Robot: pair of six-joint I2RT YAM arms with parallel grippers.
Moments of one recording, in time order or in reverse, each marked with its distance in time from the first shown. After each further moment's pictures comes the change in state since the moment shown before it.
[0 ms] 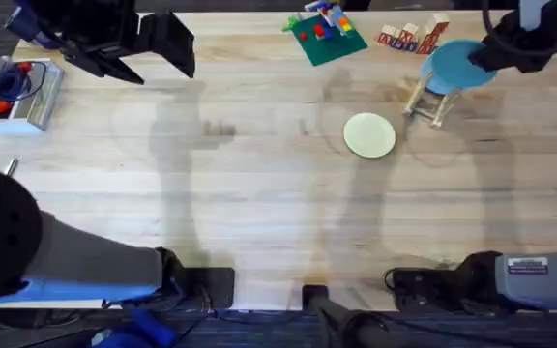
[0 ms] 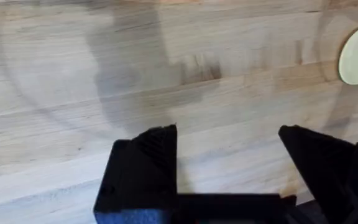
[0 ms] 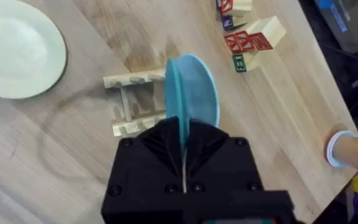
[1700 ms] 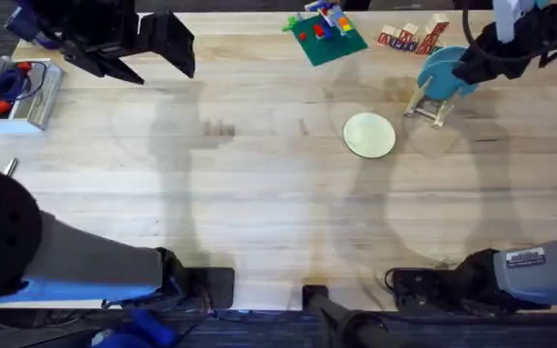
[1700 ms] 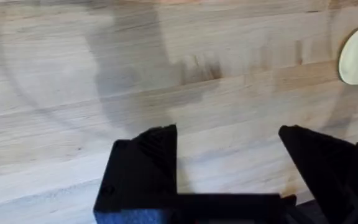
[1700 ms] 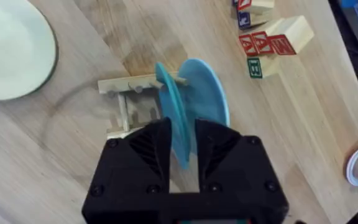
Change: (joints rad) left arm 0.000 0.000 0.000 0.000 0.000 0.000; right arm 0.000 0.120 0.000 0.051 -0.003 -0.027
